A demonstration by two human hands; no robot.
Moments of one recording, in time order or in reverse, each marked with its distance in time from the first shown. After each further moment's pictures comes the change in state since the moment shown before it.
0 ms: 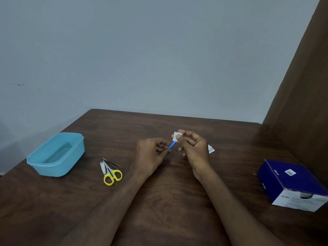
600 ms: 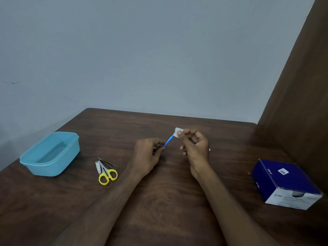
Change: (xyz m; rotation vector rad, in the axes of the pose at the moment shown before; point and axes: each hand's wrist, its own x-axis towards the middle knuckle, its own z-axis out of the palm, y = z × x) left_hand 0.004 -0.008 0.005 0.051 -0.031 0.072; right_hand 0.004 -0.001 -0.006 0.105 0.141 -0.026
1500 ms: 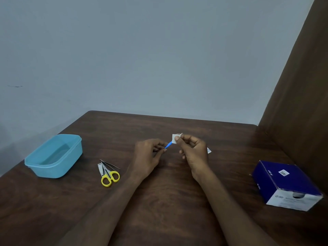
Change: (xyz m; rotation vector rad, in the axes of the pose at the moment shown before) left_hand -0.003 0.002 -0.006 -0.045 0.036 0.012; right_hand 0.000 0.007 -0.003 -0.128 -0.074 0.043
